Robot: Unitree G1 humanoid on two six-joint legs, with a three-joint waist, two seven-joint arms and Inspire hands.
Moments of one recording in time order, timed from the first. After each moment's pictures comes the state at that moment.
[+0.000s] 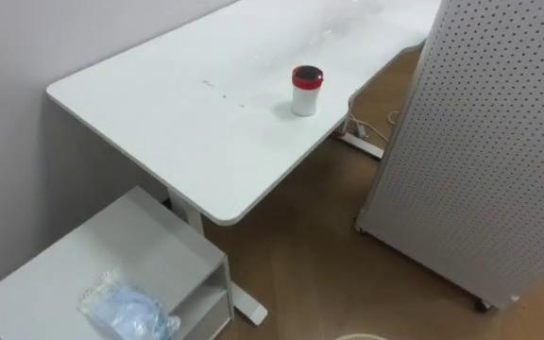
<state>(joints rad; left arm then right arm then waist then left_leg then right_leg) -0.07 0.22 0.00 1.17 0.14 -0.14 0.18 -0.04 -0.26 0.13 1.27 0.45 -0.11 0.10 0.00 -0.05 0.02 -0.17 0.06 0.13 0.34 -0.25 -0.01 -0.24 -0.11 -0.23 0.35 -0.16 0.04</state>
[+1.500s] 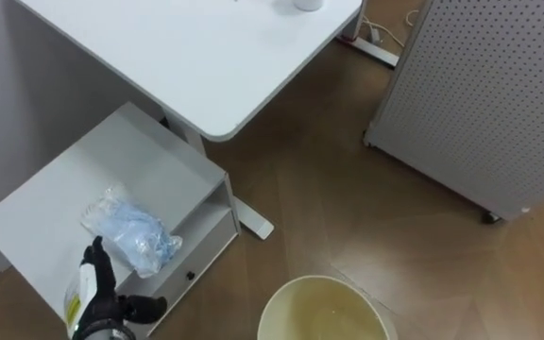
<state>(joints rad) -0.40 0.24 -0.17 1.16 0.18 -0.21 0.61 -0.26 -0.26 0.39 1.32 0.59 -0.12 0.12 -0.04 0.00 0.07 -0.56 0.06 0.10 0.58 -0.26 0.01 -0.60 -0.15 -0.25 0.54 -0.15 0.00</state>
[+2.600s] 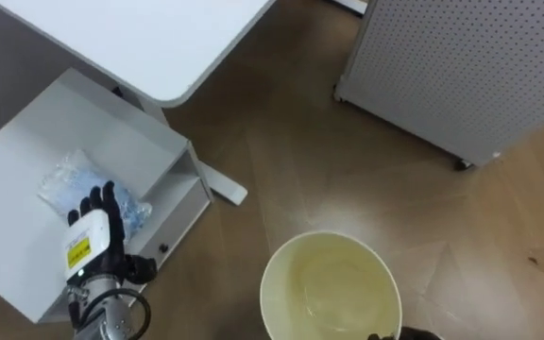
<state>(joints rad) -0.54 0.31 -0.32 1.22 0.39 -0.12 0.71 -0.30 -0.31 0.43 1.22 0.76 -0.11 0.12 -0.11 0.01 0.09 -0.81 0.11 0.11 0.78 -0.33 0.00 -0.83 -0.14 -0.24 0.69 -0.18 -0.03</state>
